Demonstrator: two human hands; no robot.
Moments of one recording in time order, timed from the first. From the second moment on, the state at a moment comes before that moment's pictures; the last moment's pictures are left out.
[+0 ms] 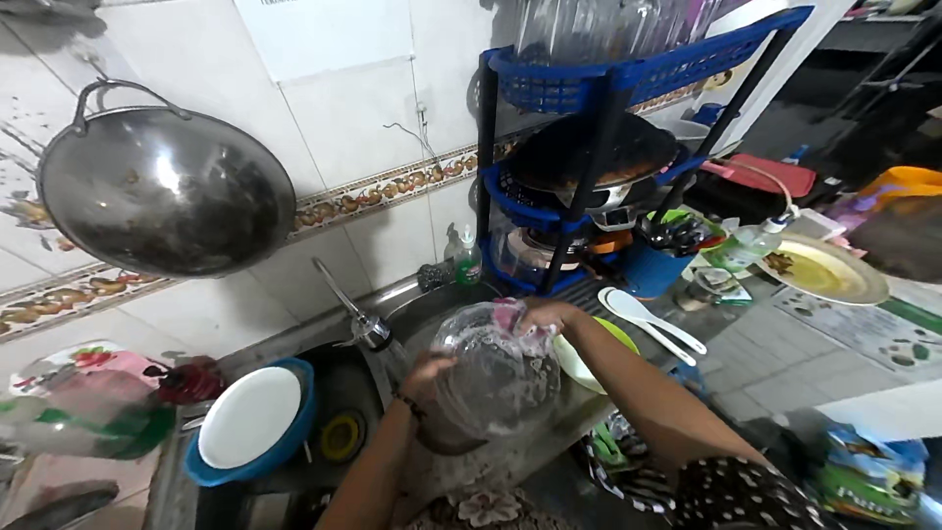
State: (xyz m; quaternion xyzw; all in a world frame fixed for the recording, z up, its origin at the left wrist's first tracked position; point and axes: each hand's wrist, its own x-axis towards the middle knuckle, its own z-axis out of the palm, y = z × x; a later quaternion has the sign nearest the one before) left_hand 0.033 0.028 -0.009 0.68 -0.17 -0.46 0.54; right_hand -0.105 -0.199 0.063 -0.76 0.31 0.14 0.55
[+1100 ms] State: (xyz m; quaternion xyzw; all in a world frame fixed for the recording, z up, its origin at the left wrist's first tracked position) left_hand 0.000 0.032 -0.001 0.63 0.00 -0.43 0.65; right_hand -0.129 -0.074 0.060 -0.39 0.35 -0.24 0.82
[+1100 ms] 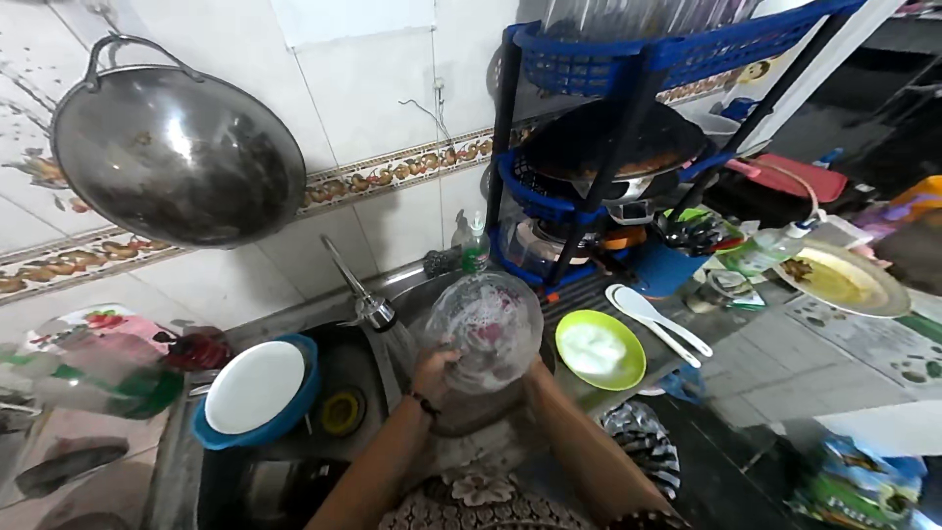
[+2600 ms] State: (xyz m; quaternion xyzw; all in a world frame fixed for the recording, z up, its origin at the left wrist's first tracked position) left_hand 0.027 0.110 -0.014 0.67 0.05 -0.28 0.68; right_hand -0.171 -0.143 0.025 -0.87 0.36 -0.18 0.27
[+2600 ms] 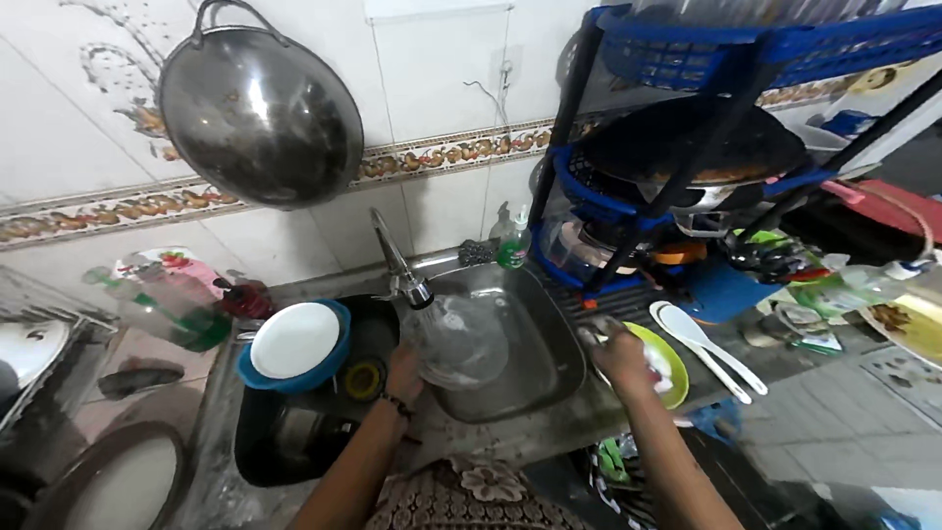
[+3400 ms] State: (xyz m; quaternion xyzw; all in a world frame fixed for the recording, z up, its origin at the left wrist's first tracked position) left_hand 0.021 0.134 -0.017 0.68 0.07 -0.34 0.65; right_hand 0.064 -0.004 -0.029 -0.49 0.17 -0.01 0.86
